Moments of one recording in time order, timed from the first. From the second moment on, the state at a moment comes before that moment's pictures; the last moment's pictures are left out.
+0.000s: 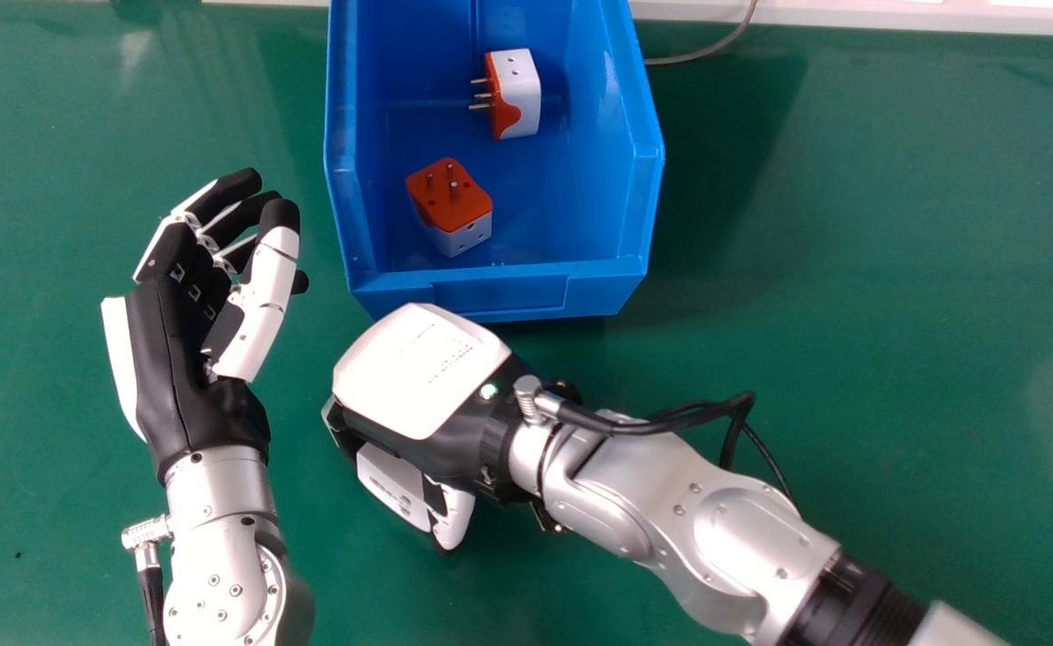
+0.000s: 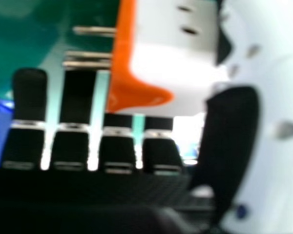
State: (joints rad) left arm -0.01 -0.06 0.17 0.10 -0.05 -0.26 0.19; right arm -0.55 -0.15 0.83 0.30 -1.05 -0.08 0.20
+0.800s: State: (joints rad) left arm -0.02 -0.05 0.18 0.10 -0.06 -0.26 0.18; right arm -0.22 -0.36 0.52 -0.15 -0.81 -0.34 -0.05
